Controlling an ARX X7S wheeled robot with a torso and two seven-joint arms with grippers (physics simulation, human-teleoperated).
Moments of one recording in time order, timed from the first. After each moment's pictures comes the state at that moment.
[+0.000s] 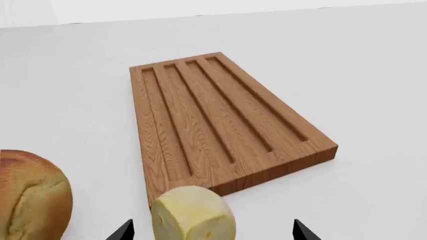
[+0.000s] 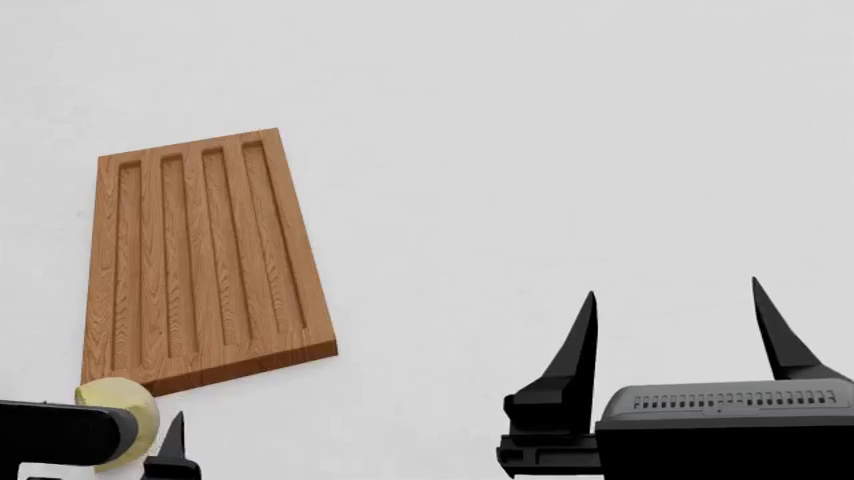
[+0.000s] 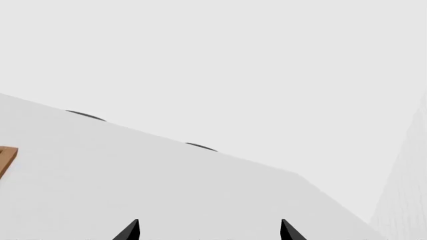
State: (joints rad) left arm -0.27 -0.34 0.10 0.76 -0.79 -1.16 -0.66; right arm 0.22 0.22 -0.14 -0.90 -0.20 0.93 0.08
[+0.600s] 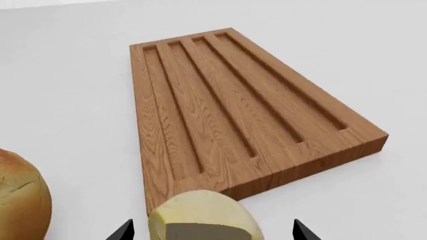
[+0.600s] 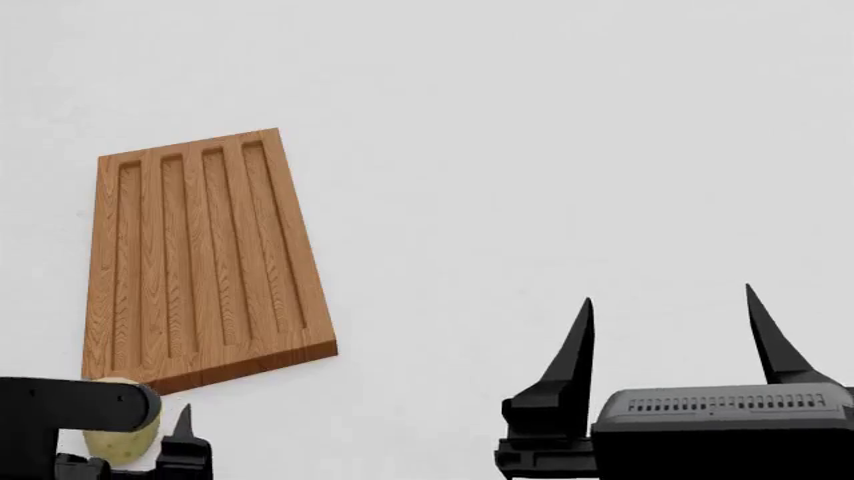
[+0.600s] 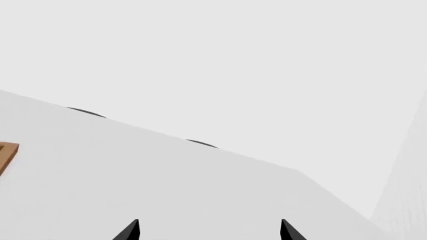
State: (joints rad) left arm -0.32 -0.36 0.19 0.51 -0.66 -1.01 -0.57; right arm 0.21 0.22 -0.14 -0.88 -0.18 0.90 0.10
